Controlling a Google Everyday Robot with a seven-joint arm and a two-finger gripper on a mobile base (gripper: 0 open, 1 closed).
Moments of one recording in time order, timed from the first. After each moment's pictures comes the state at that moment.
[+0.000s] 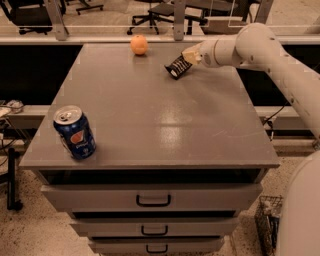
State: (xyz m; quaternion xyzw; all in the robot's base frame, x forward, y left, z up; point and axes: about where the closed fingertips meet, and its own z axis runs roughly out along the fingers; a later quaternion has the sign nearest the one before) arm 0.829 -0.118 0.885 -0.36 0.75 0.11 0.54
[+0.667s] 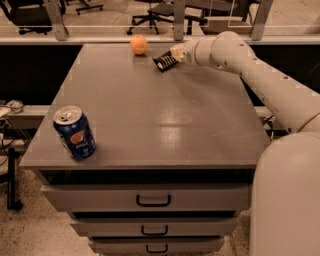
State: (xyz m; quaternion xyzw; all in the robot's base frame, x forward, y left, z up) arm 0.877 -0.077 0.877 -0.30 0.75 0.11 0.58
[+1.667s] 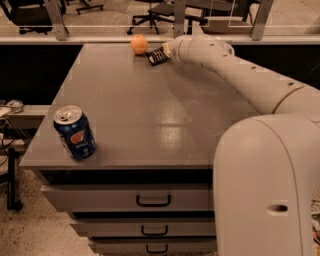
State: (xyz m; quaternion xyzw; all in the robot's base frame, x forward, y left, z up) arm 0.914 -0.049 0.876 -0.23 0.77 0.08 0.59
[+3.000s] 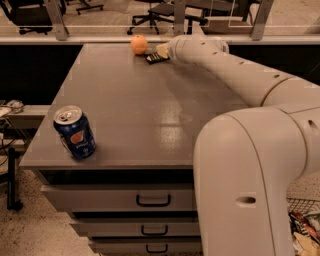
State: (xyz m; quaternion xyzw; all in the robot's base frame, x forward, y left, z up) arm 0.927 -0.045 0.869 -0.22 0.78 0.07 0.58
